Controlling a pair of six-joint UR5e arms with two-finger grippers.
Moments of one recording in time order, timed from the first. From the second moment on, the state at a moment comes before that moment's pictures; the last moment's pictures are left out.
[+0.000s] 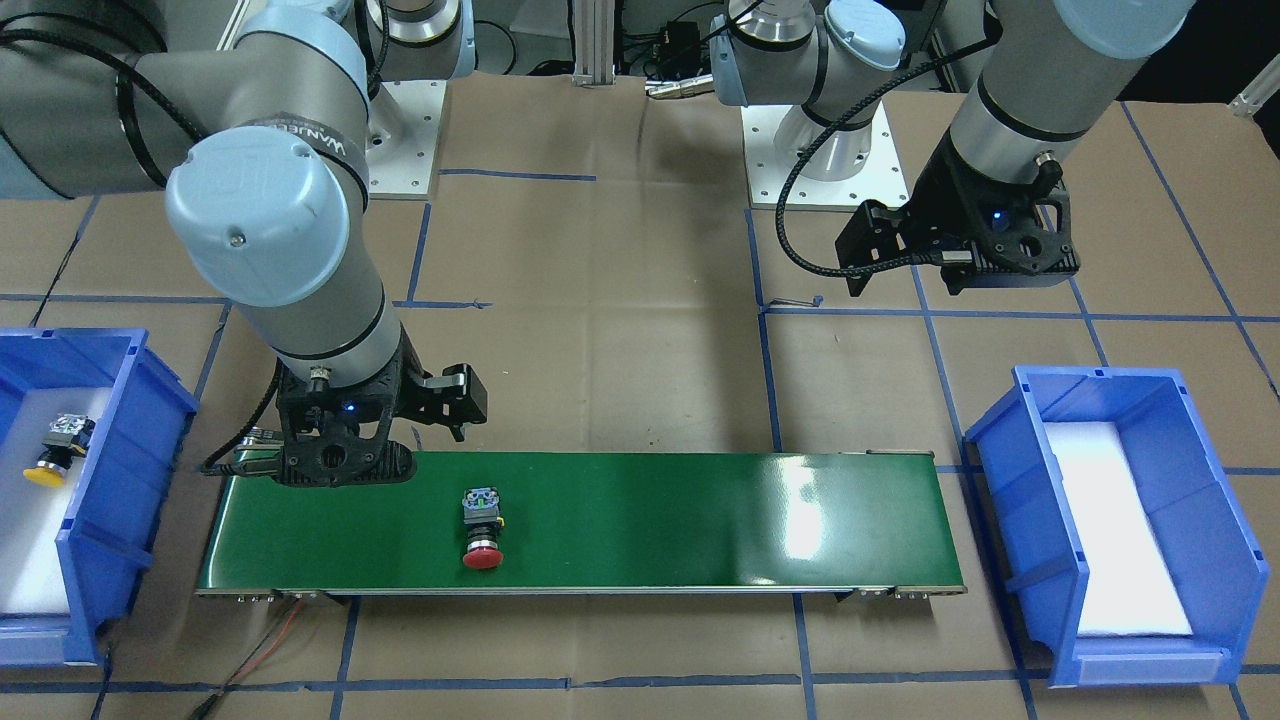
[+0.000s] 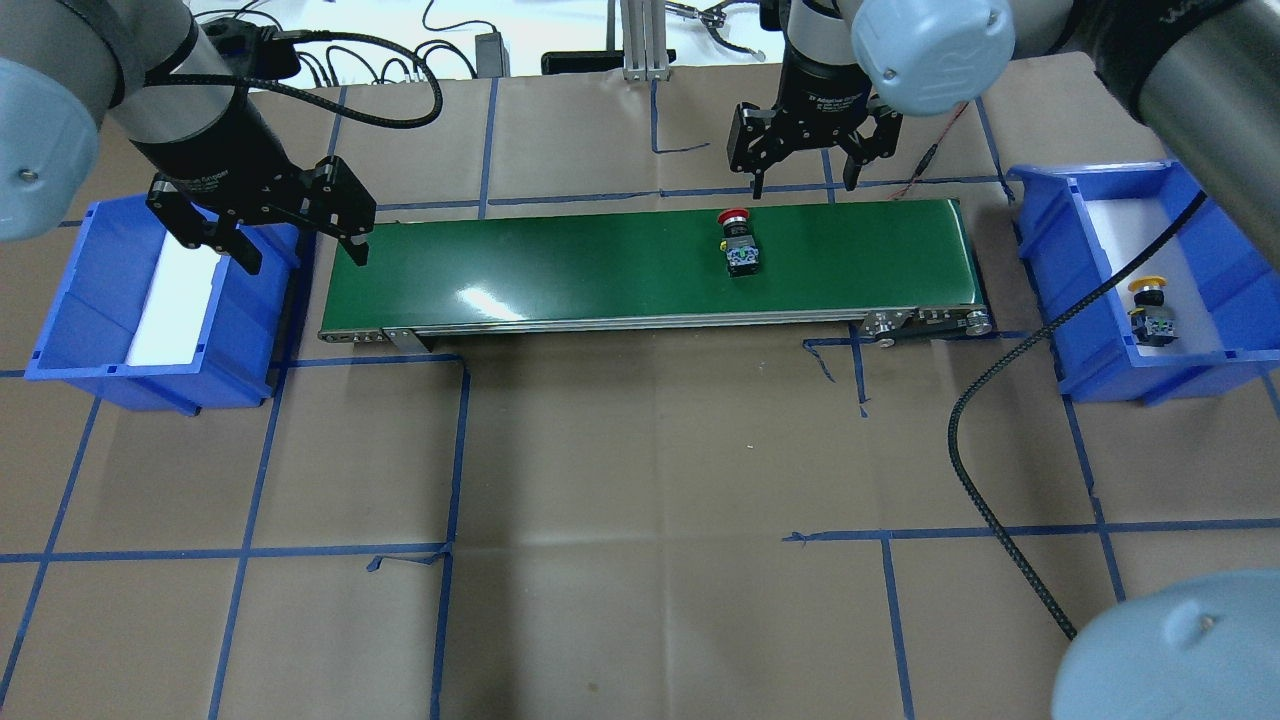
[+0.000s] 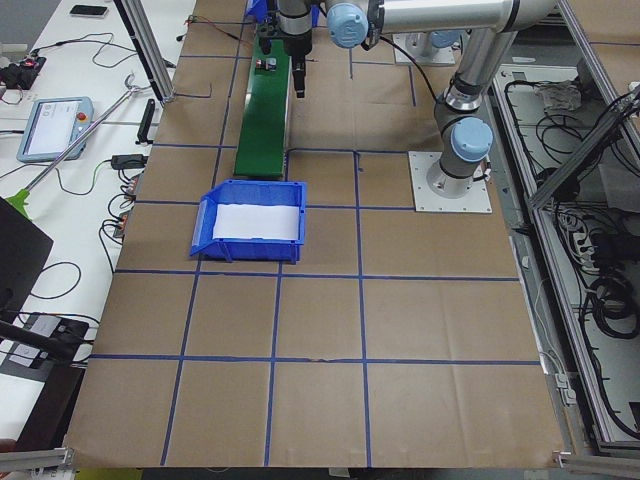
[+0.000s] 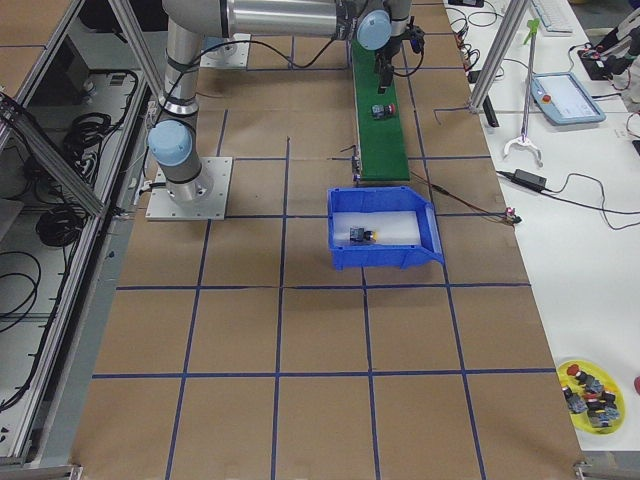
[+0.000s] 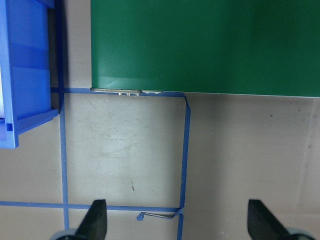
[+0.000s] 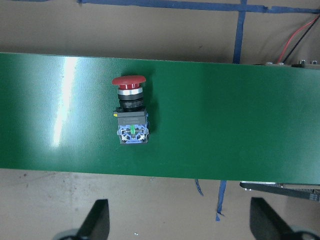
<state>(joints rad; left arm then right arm) -1.49 -1.59 -1.60 -1.56 1.57 0.04 1.70 -1.19 1.36 -1.72 -1.56 0.08</state>
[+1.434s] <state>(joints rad) -1.49 -1.59 -1.60 -1.56 1.57 0.04 1.67 -1.03 1.50 -2.03 -1.55 0.07</state>
